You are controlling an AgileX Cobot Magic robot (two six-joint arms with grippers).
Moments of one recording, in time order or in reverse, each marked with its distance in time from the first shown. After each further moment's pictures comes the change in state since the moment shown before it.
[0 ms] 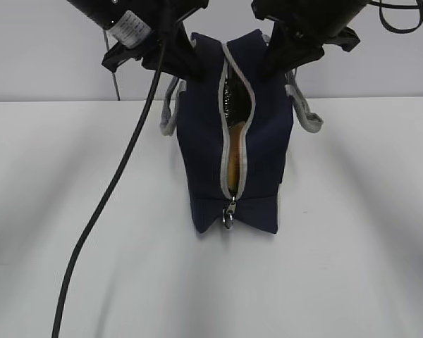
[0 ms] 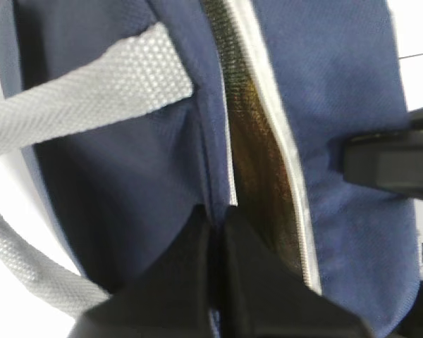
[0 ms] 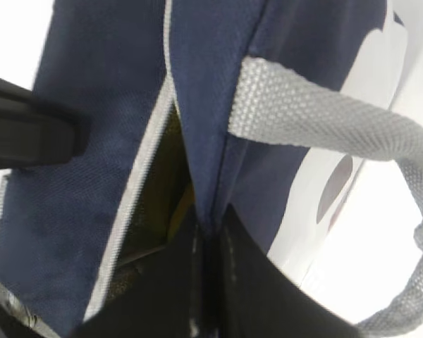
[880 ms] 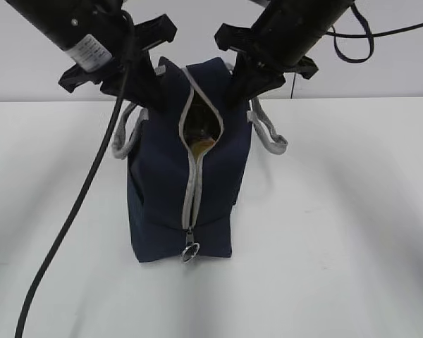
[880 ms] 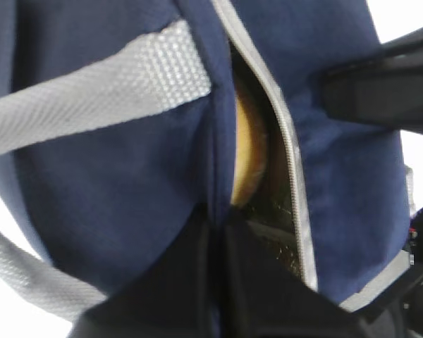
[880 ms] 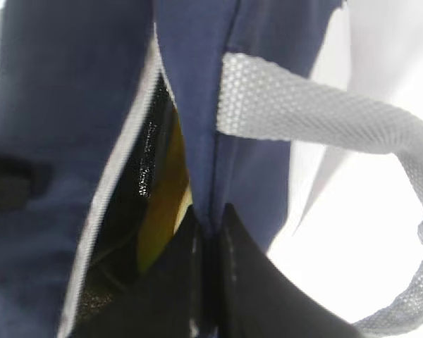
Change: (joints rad) left arm 0.024 -0.132 0.217 0.106 0.024 -0.004; right arm 0.064 0.094 0.000 0.048 -0.027 -0.022
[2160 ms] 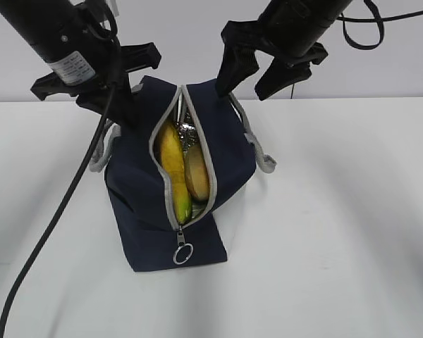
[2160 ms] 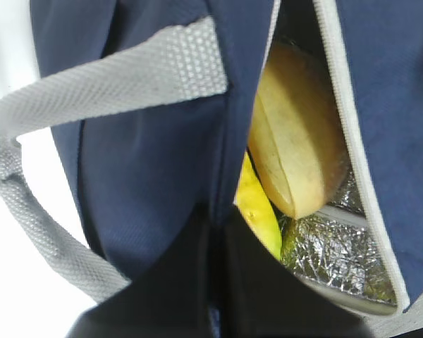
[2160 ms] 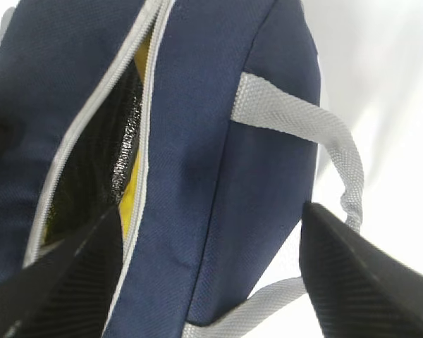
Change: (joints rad) left arm 0.000 -0.001 0.012 0.196 0.021 -0.124; right arm 0.015 -0.042 0.002 -0.111 -0.037 -0.004
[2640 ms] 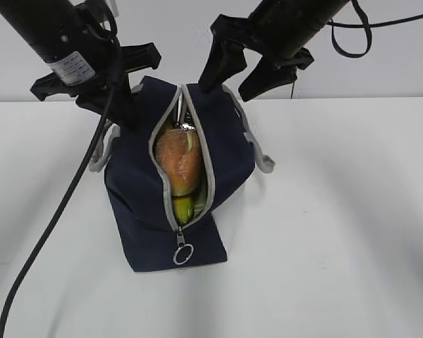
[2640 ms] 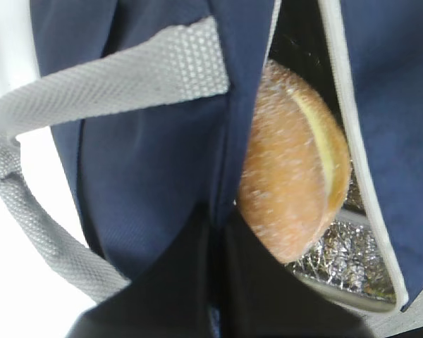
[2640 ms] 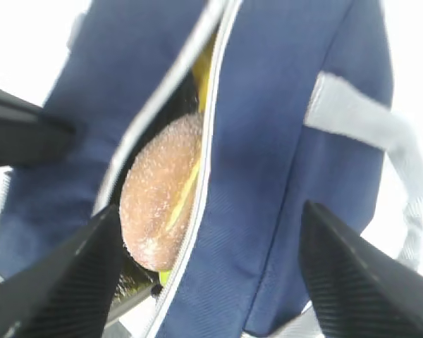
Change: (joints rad) left arm 0.000 0.000 0.000 0.000 0.003 -0.003; right arm 0.000 -0.002 0.034 0.130 -0.016 -0.053
